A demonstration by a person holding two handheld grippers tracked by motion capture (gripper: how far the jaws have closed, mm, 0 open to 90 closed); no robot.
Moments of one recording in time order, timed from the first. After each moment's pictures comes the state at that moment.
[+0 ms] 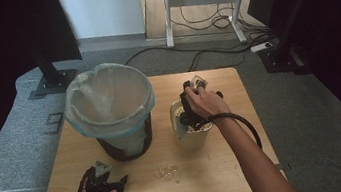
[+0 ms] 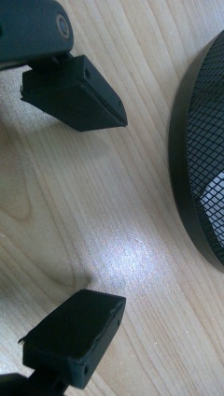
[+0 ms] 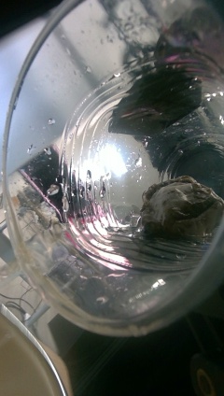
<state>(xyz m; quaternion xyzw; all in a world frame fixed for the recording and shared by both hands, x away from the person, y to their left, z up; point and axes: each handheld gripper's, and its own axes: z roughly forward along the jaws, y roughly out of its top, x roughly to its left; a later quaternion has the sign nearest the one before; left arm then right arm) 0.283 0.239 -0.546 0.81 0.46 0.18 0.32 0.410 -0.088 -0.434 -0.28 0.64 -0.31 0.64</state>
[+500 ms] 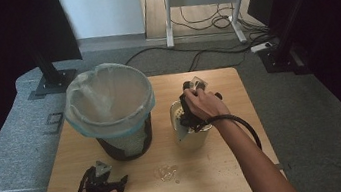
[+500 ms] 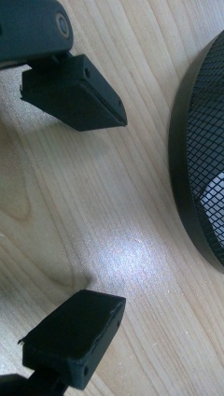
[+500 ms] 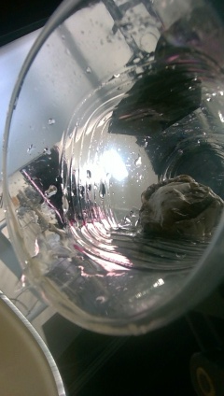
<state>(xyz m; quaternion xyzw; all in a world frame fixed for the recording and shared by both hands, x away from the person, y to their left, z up) 0.283 0.238 -0.546 0.81 0.47 0.18 0.32 0.407 -0.086 -0.435 -0.29 0.64 -0.33 0.63</state>
